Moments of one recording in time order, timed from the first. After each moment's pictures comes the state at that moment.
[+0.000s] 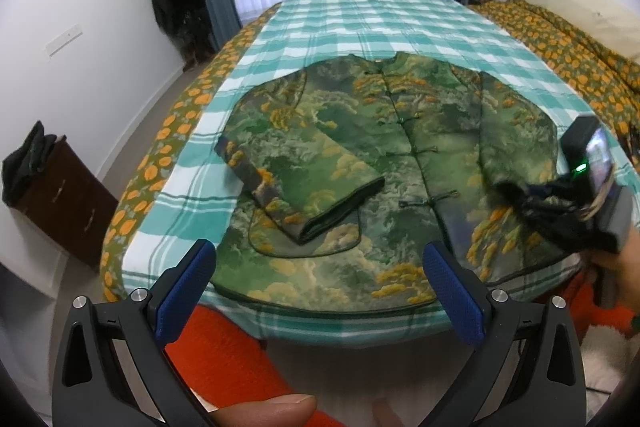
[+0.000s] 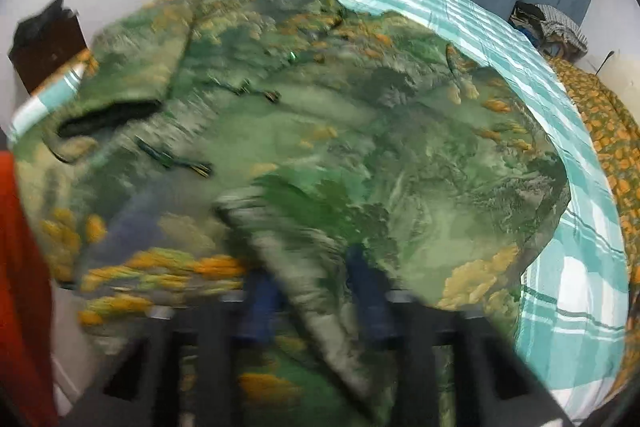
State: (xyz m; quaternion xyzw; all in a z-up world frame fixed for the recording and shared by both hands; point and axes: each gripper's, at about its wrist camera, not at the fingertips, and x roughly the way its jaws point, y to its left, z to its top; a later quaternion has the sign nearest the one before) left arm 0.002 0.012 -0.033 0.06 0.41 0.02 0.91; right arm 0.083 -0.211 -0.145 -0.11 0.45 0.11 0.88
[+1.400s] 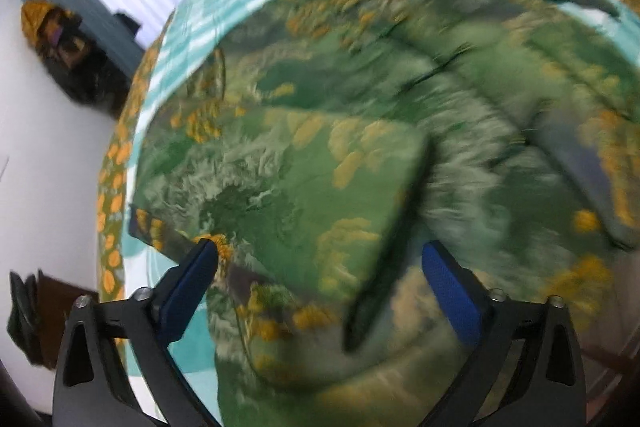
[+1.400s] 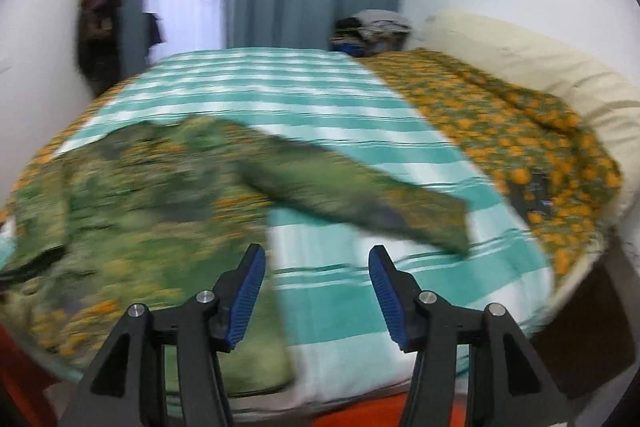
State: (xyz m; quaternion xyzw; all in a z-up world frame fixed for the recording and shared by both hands) left arm 0.140 0.021 -0.160 0.26 0.47 -0.10 0.84; right arm 0.004 -0.336 -0.050 0.01 0.34 -0.12 0.93
